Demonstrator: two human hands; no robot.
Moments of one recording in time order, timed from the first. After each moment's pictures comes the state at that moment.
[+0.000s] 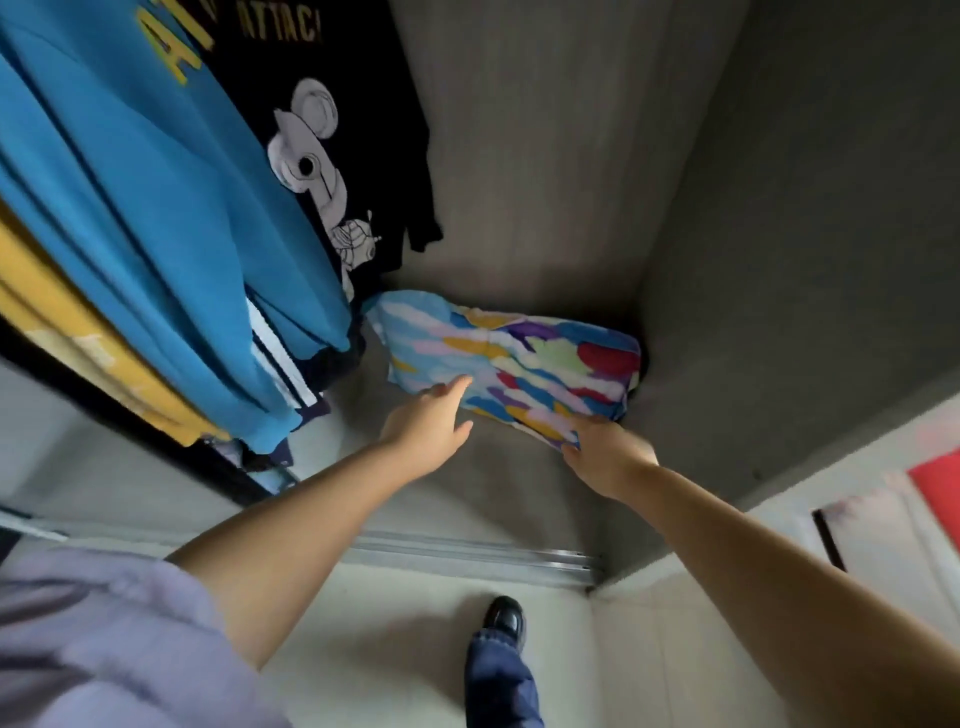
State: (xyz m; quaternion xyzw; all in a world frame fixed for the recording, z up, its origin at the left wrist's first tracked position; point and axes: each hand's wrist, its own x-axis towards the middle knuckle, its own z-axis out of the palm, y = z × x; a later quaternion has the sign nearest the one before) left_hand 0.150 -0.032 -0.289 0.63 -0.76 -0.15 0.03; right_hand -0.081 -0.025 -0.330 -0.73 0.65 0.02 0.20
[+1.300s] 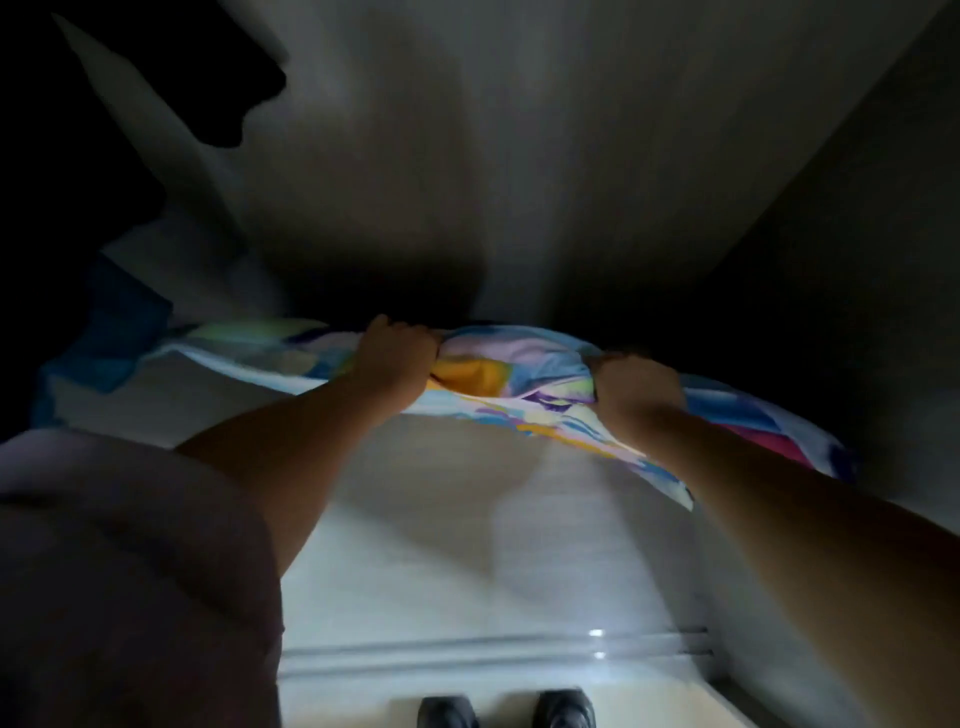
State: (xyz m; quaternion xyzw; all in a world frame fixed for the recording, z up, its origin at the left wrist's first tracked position) left_hand 0.153 -0.426 -0.610 0.51 -0.84 0.04 -0.19; right_hand -0.080 -0.352 -0.622 -0.69 0.71 0.12 0.09
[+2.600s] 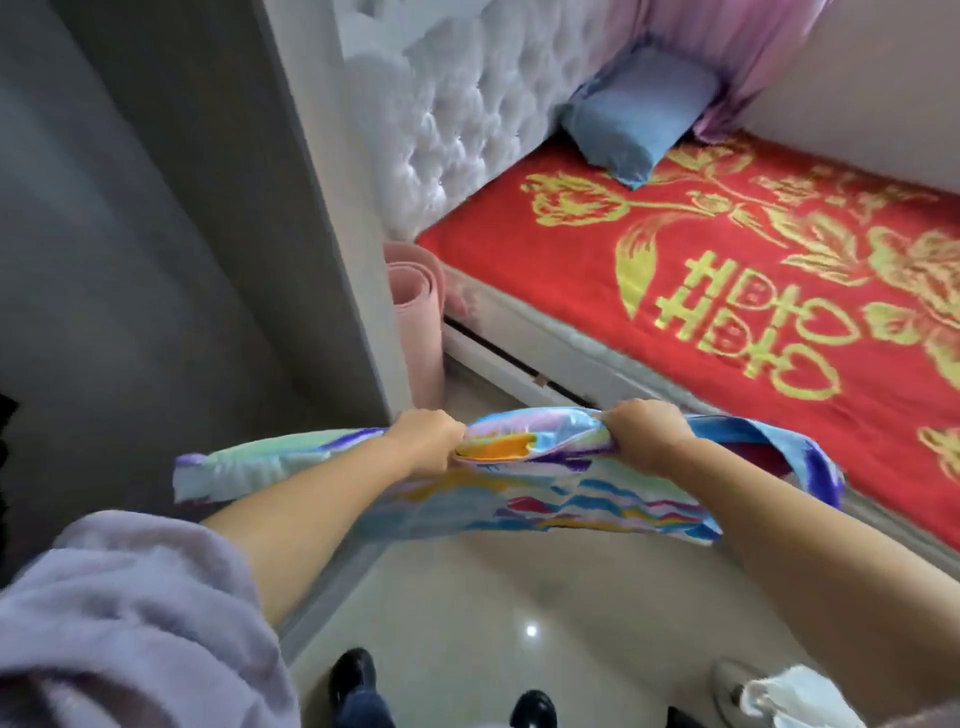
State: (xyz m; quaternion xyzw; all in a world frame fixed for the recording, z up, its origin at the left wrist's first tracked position) left_hand -0.084 0.141 -0.264 0.02 -0.98 0.00 -0.21; right_hand -0.224 0.378 -0.237 -0.41 0.89 0.13 0.14
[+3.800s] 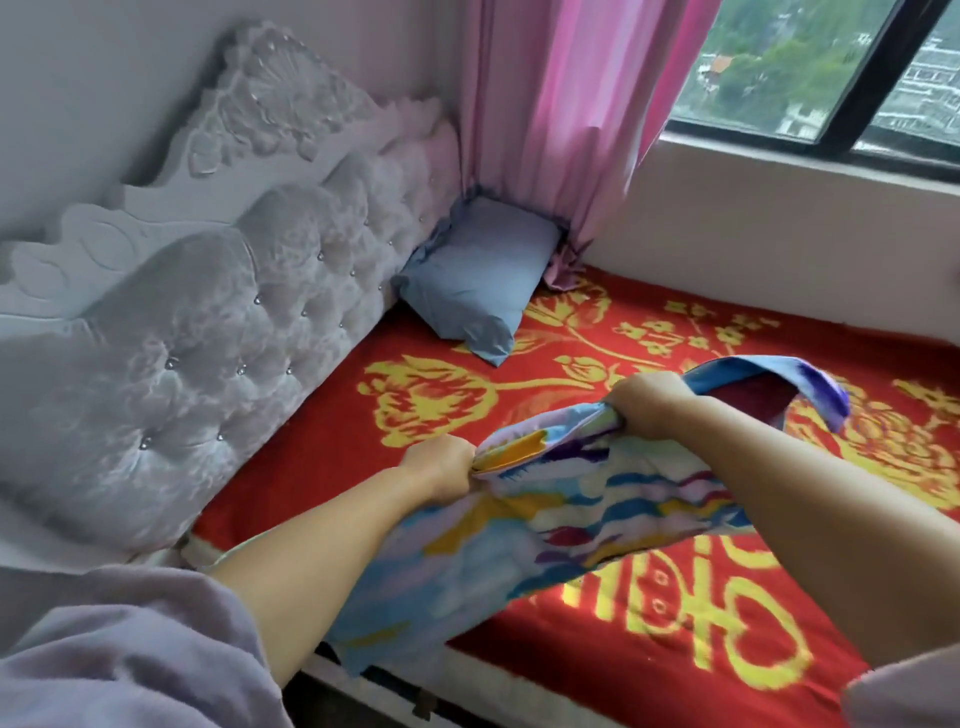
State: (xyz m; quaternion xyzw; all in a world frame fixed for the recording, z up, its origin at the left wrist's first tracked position) left_hand -0.731 0.089 -0.198 -0.01 -0.98 -0.14 -0.17; right_hand -0.838 0.319 -0.120 -0.27 0.93 0.23 0.12
